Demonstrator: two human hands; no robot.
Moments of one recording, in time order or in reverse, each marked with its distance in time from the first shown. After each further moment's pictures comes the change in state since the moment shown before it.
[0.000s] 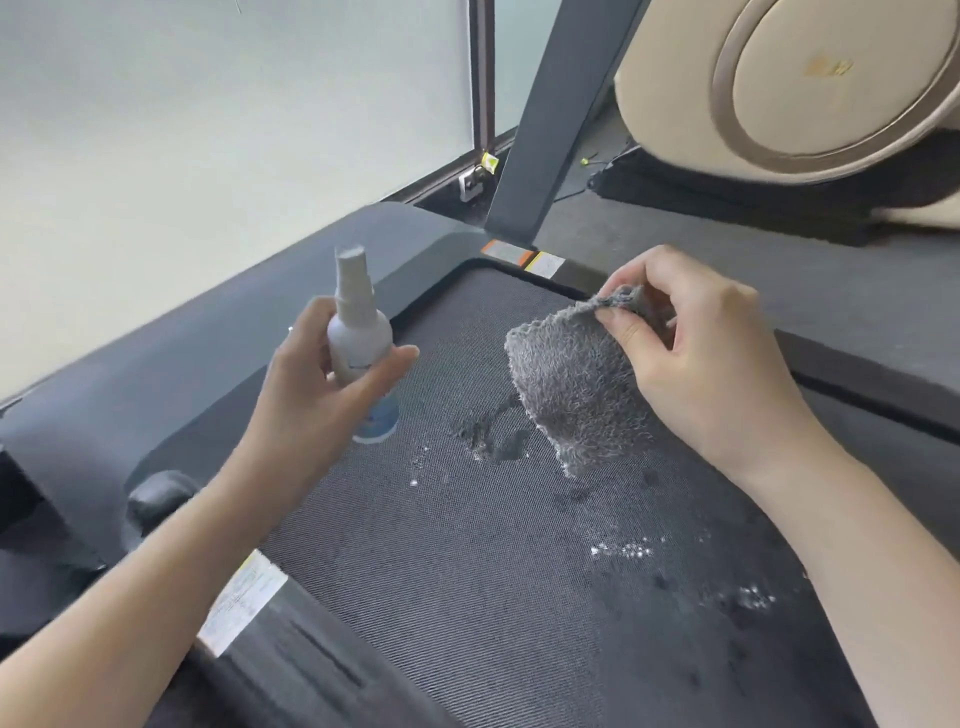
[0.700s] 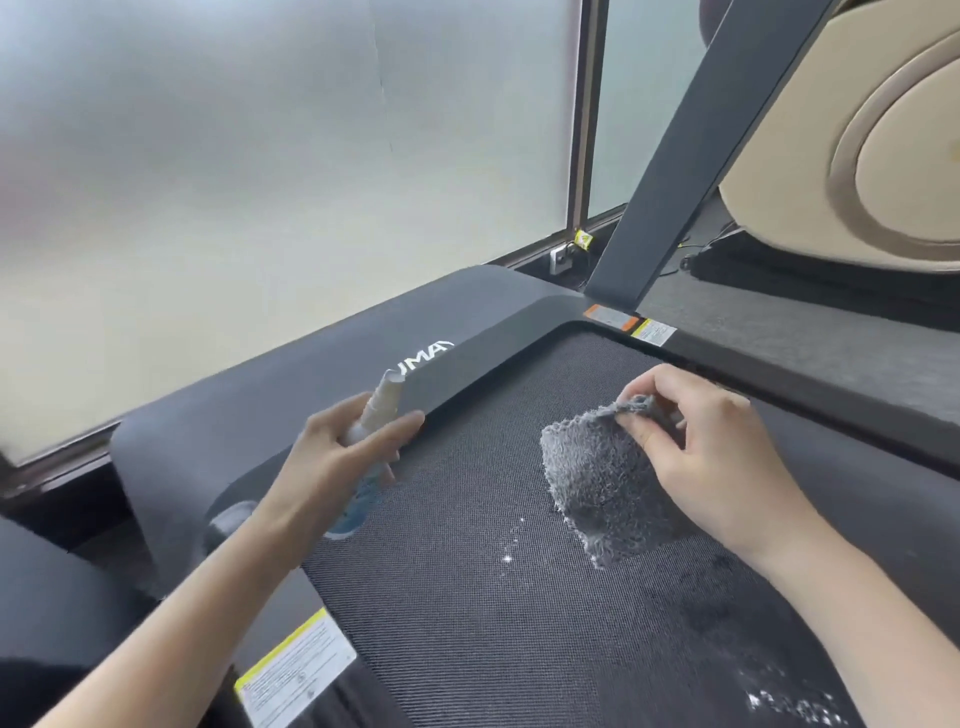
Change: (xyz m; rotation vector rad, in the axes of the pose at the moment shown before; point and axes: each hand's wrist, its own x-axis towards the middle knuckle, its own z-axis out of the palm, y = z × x) left_hand 0.008 -0.098 -0.053 -0.050 0.058 -0.201; right_hand 0.006 0.025 0.115 0.111 -0.095 -0.073
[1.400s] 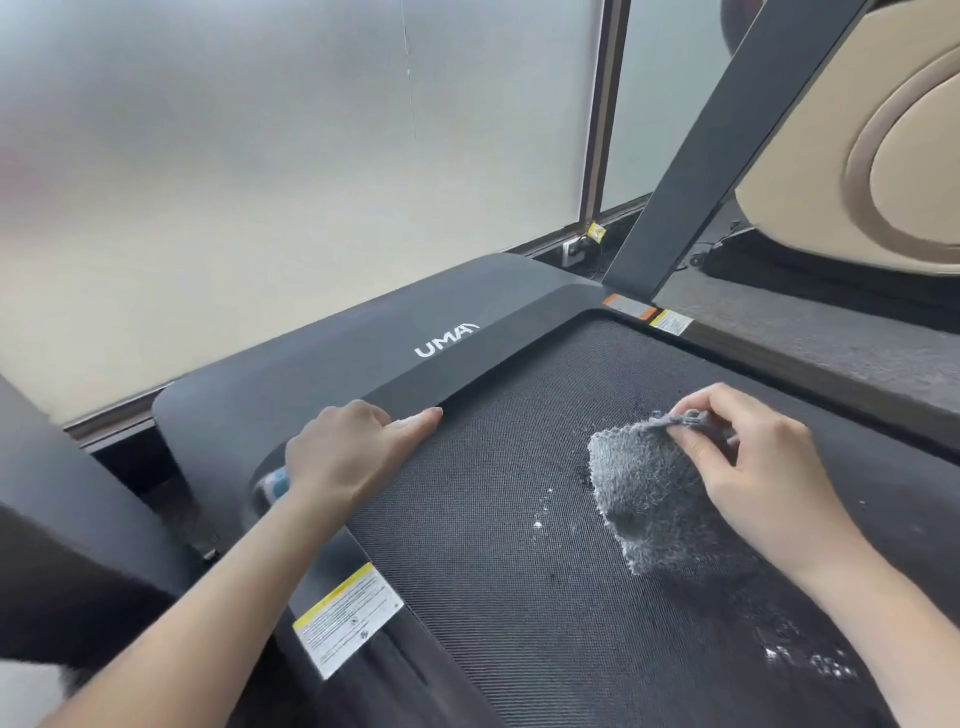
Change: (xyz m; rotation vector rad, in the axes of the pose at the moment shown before) left_hand -0.001 -0.018 -0.017 0.821 0.180 -0.105; right_hand -0.034 -0.002 0.005 -0.071 0.042 0.057
